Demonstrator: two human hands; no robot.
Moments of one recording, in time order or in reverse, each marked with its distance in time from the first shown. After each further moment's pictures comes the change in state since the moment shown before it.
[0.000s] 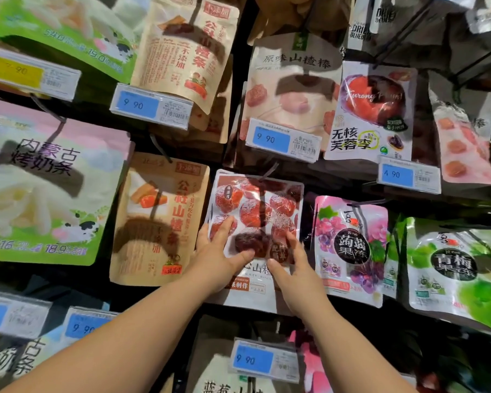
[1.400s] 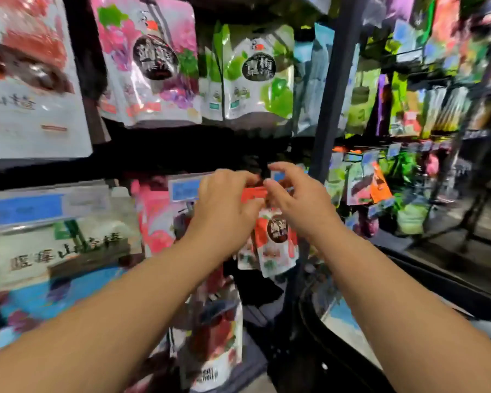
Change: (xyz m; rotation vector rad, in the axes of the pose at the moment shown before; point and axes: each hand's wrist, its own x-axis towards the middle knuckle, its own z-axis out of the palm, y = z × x) left_hand -0.168 0.088 0.215 0.036 -0.370 0.589; right_hand -0.179 0.153 -0.158 -0.333 0.324 0.215
